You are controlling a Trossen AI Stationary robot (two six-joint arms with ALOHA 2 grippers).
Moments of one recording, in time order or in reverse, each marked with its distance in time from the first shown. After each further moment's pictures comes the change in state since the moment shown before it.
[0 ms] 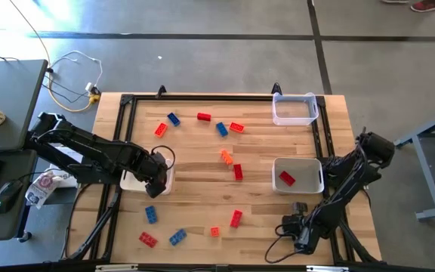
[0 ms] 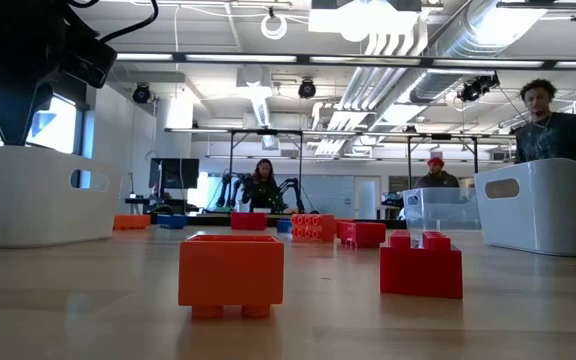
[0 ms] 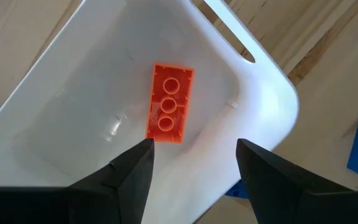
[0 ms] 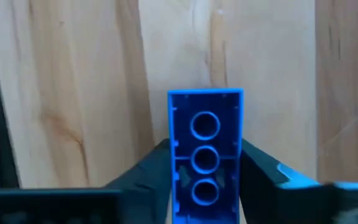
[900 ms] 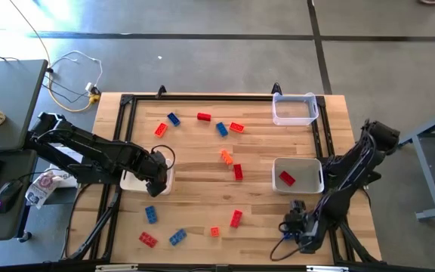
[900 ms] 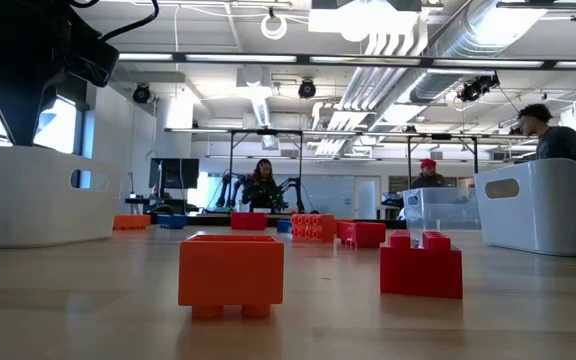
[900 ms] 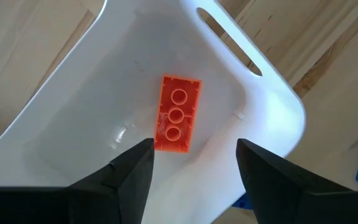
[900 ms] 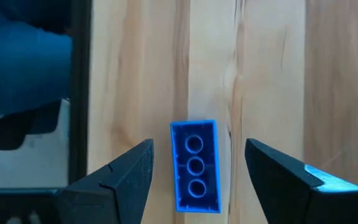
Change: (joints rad) left arm 0.000 0.000 0.000 0.000 -0.044 -0.003; right arm -0.018 -0.181 -0.004 0.010 0.056 -0.141
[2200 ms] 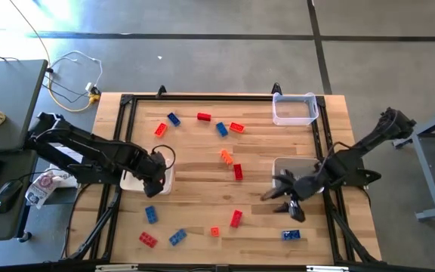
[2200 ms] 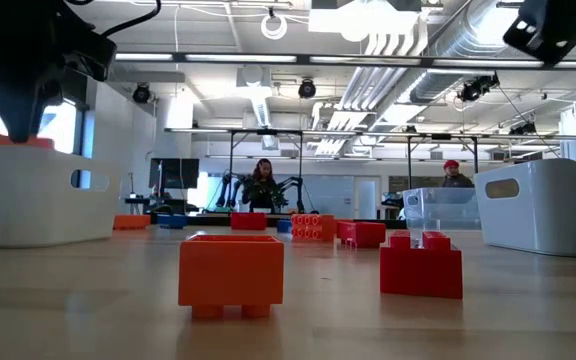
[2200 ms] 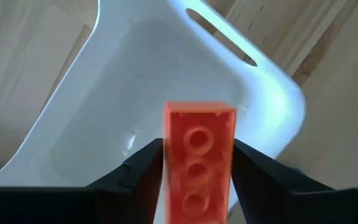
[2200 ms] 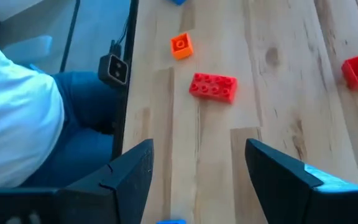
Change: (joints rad) left arm -0.002 -0.018 0.000 -0.013 -0.006 0.116; right arm -0.382 -0.388 0.000 0.009 -0.074 -0.289
